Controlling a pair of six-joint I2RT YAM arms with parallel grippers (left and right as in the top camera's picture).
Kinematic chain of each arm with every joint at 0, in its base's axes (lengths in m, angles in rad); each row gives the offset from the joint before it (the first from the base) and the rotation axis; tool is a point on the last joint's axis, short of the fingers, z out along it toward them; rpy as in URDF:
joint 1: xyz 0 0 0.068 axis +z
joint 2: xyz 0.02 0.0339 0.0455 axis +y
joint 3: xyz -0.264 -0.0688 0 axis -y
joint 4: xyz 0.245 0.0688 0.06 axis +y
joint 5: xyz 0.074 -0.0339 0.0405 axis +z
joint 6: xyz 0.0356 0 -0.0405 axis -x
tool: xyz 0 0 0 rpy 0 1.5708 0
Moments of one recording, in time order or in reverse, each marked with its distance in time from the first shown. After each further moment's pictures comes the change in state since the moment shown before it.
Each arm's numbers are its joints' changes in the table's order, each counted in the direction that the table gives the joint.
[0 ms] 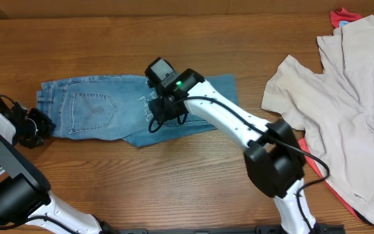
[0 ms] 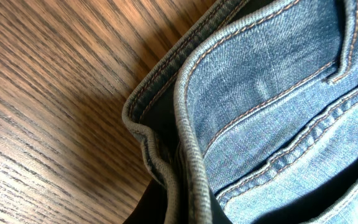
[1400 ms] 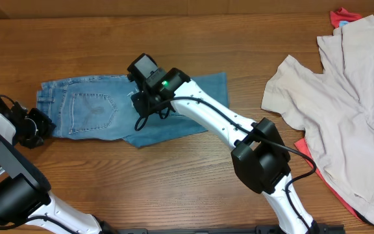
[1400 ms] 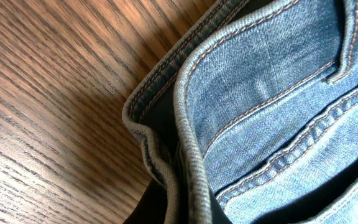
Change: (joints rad) left arm 0.000 0.000 0.000 0.000 0.000 0.000; right arm 0.048 0.103 0.172 -0.088 0.042 0.000
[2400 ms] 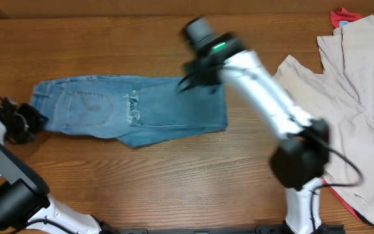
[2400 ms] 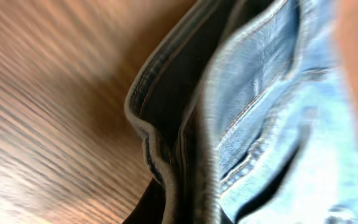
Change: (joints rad) left arm 0.051 -0.030 0.102 0.067 -0.088 -0.005; right arm -0.312 -0.187 0.045 0.367 -0.192 -0.067
